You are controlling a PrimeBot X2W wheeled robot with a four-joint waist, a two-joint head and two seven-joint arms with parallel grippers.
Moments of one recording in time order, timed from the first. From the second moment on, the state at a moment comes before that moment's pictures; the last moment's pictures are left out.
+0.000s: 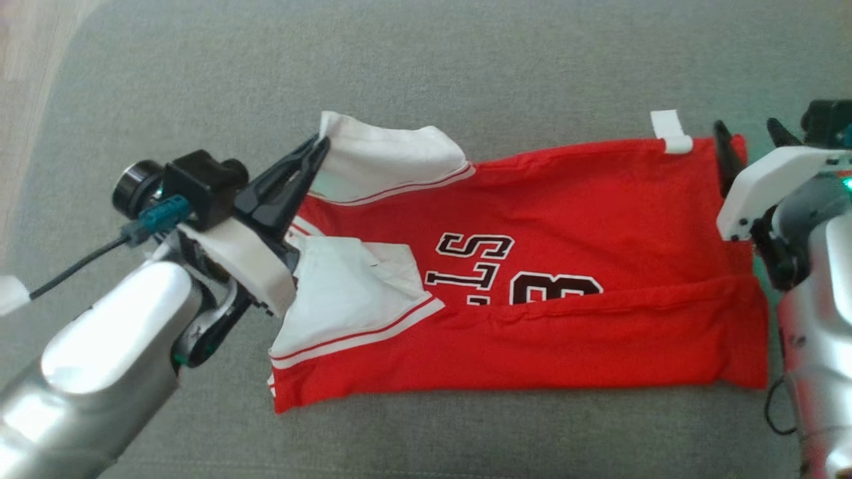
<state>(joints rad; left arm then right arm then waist) -0.73 0.59 -0.93 0.13 -0.75 0.02 0.02 -0.61 -0.19 -0.08 0.61 0.08 0.12 0.27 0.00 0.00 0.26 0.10</state>
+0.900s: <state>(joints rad) -0.77 0.60 -0.89 0.18 -0.80 0.03 0.04 -0.88 -0.21 -0.05 1.04 -0.04 0.12 0.13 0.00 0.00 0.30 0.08</state>
